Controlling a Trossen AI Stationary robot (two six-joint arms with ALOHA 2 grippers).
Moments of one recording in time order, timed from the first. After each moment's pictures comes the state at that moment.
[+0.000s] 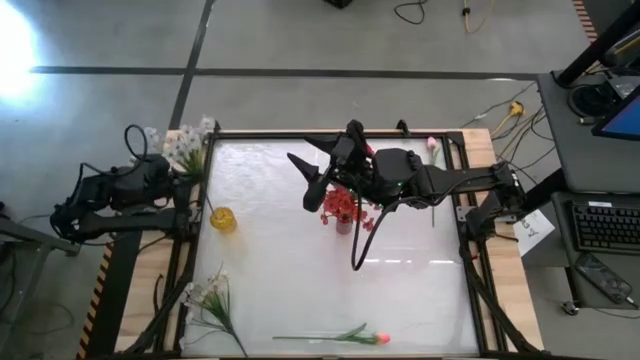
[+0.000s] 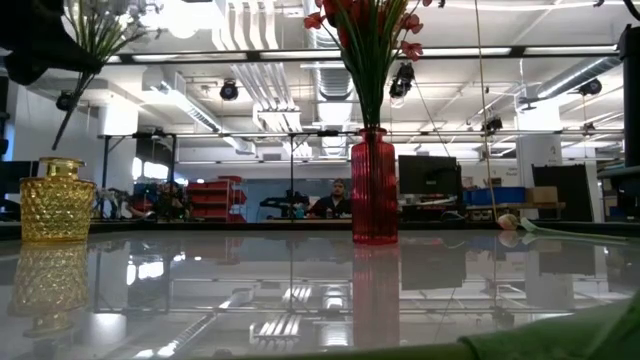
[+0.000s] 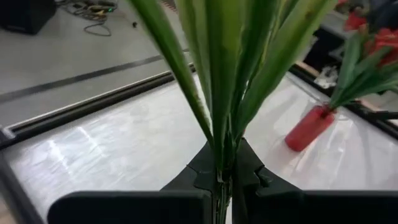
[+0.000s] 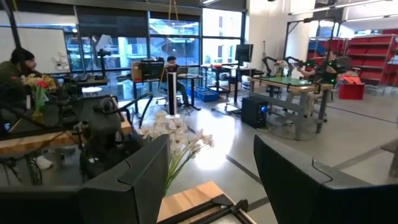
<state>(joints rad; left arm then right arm) 0.10 0.14 0.77 -1.07 -0.45 -0.52 0.17 1.76 1.97 -0.06 0.66 -0.08</state>
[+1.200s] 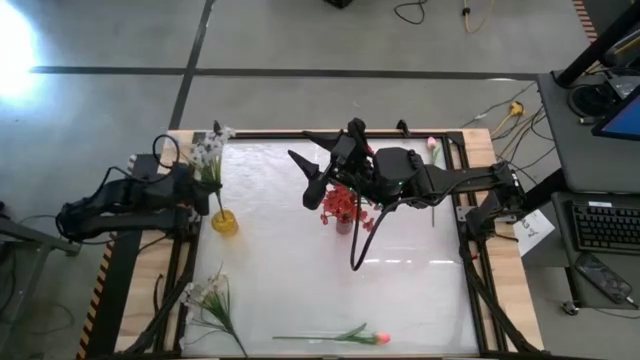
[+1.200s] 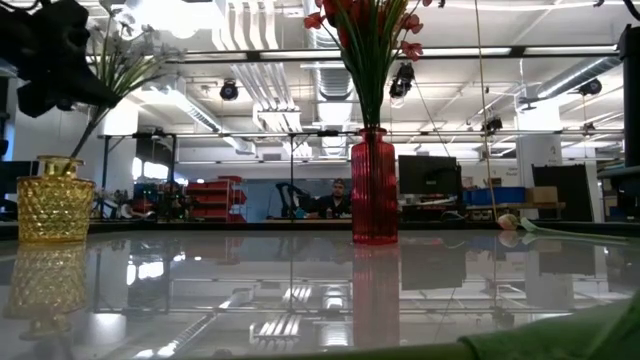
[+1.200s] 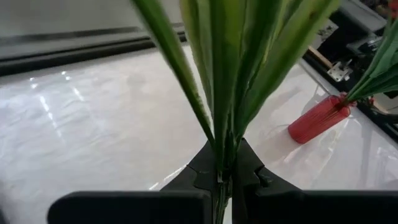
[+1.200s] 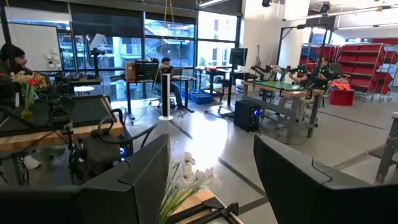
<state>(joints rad) 0.10 0.17 0.59 -0.96 -0.42 -0.71 0.17 1.76 1.97 -0.05 0.68 -0.12</state>
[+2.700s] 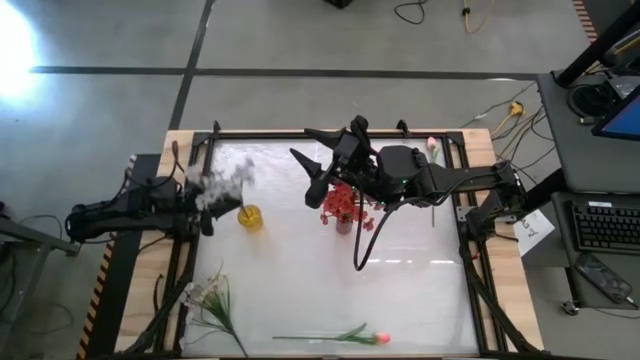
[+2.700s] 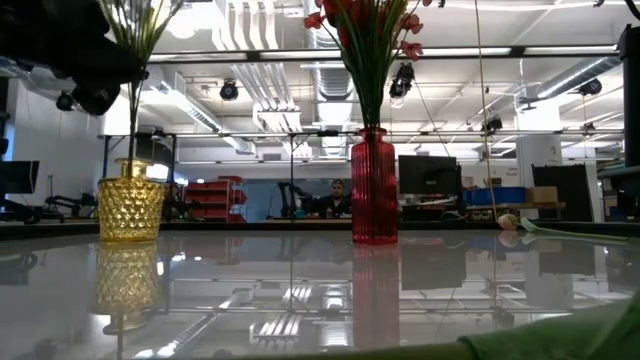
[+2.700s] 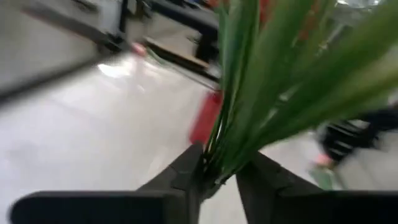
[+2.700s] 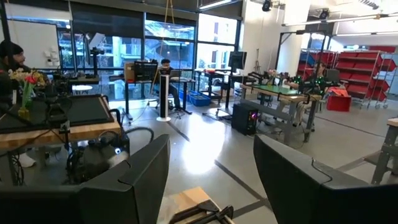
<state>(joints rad) 0.08 0.13 0.36 -0.43 -0.03 -0.37 0.17 1.75 1.97 -0.05 0.68 -0.16</state>
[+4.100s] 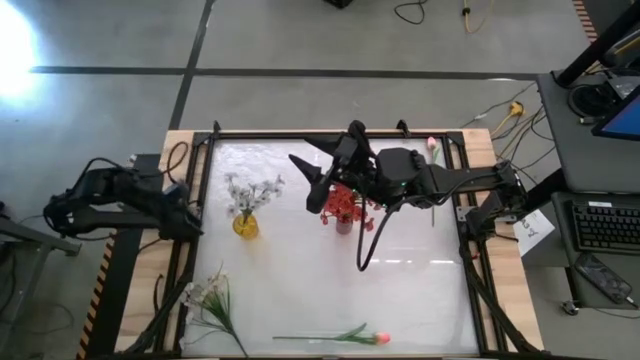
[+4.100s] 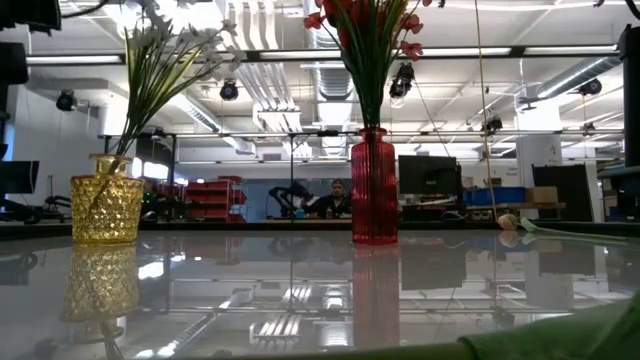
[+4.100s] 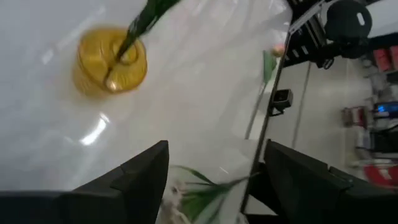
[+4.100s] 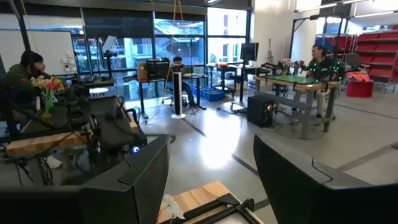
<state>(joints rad) 0.08 0.32 0.84 -1.28 0.32 -0.78 0.18 1.75 1.97 -0.08 0.65 -0.06</state>
